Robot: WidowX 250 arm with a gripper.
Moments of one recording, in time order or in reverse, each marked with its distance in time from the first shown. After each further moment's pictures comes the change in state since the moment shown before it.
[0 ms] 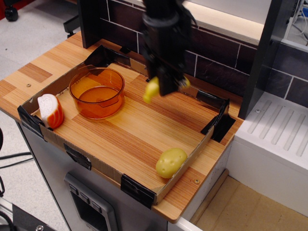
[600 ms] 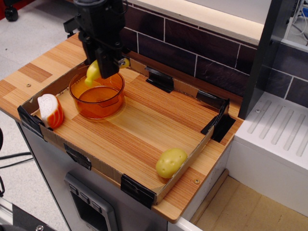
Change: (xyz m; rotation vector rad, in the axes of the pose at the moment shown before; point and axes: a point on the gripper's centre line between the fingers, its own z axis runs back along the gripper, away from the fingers) arm -0.054 0.061 0.012 0.061 0.029 0.163
